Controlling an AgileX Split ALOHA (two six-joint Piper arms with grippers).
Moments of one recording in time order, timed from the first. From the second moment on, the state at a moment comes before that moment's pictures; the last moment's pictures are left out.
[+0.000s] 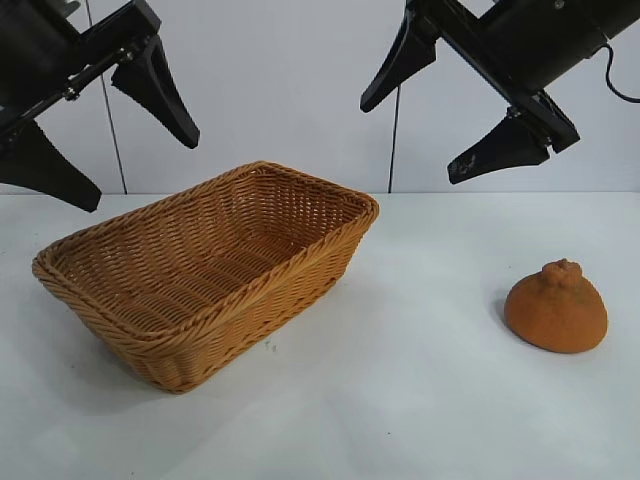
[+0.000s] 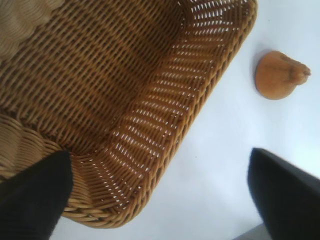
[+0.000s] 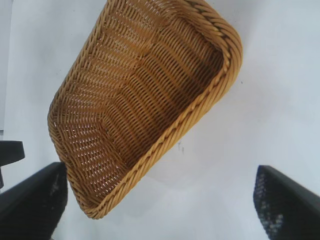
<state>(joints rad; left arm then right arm) -0.21 1.65 -1.16 -0.65 0.80 0.08 0.23 1.72 -1.22 0.78 0.79 -0.30</state>
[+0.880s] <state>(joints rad) -0.21 1.65 -1.16 -0.65 0.78 0.08 0.23 1.72 -1.22 0.78 0.79 -0.29</state>
